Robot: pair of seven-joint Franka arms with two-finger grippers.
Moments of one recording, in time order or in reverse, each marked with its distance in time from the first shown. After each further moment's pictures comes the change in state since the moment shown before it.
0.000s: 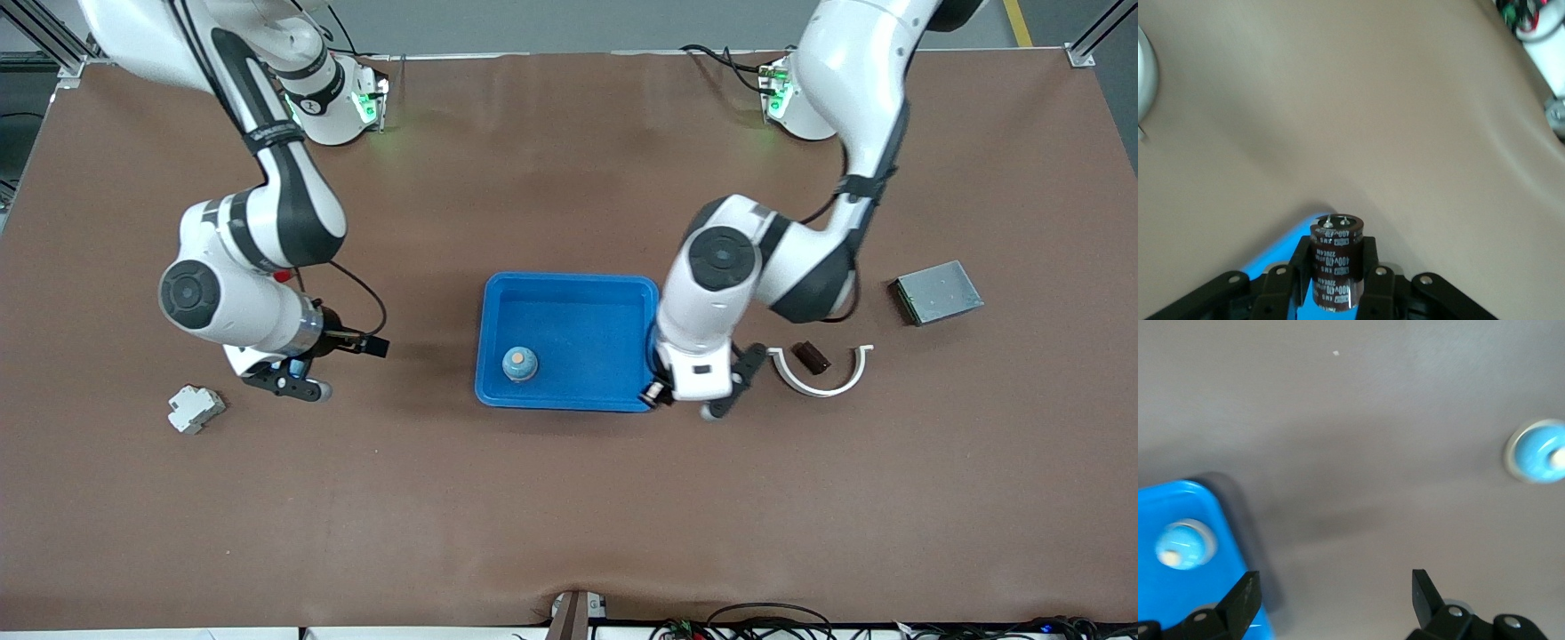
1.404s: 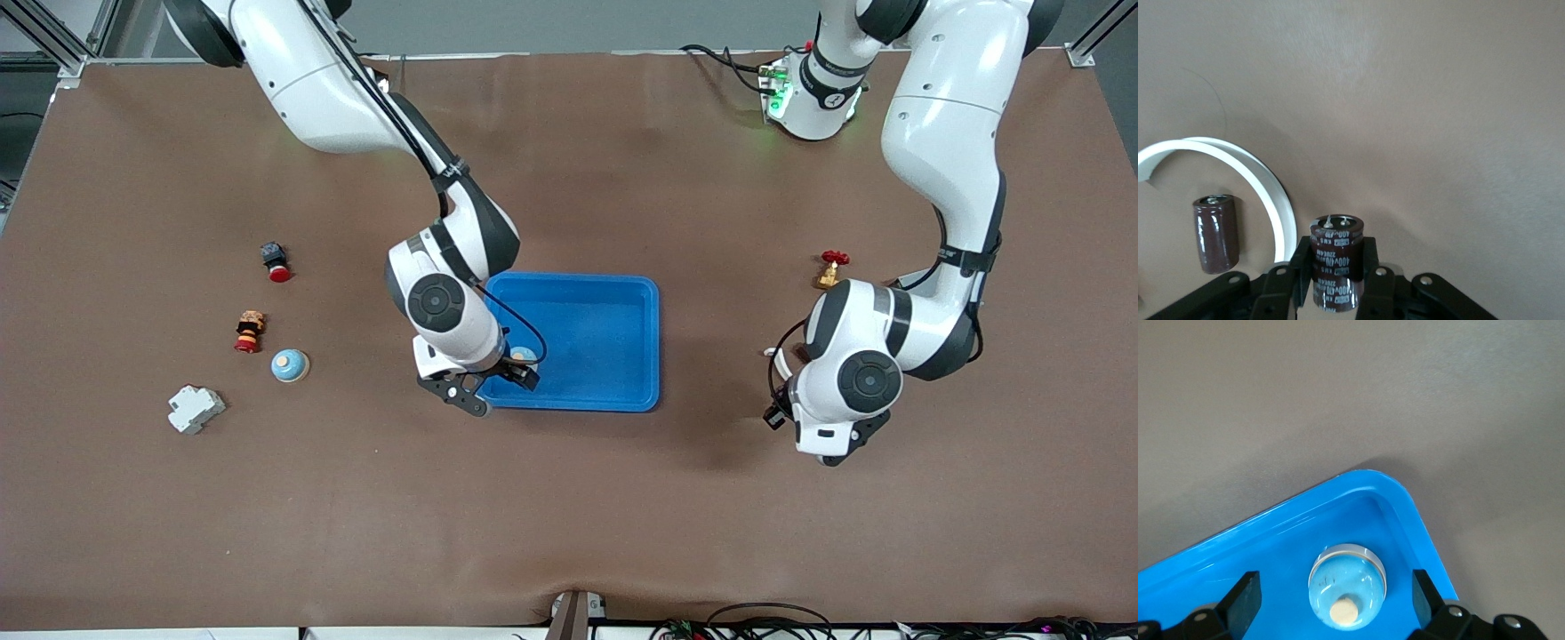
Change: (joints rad) left arm 0.245 0.130 -0.010 -0.082 0.000 -0.099 0.405; right arm 0.281 0.391 -0.003 0.328 -0.089 0.196 0.458
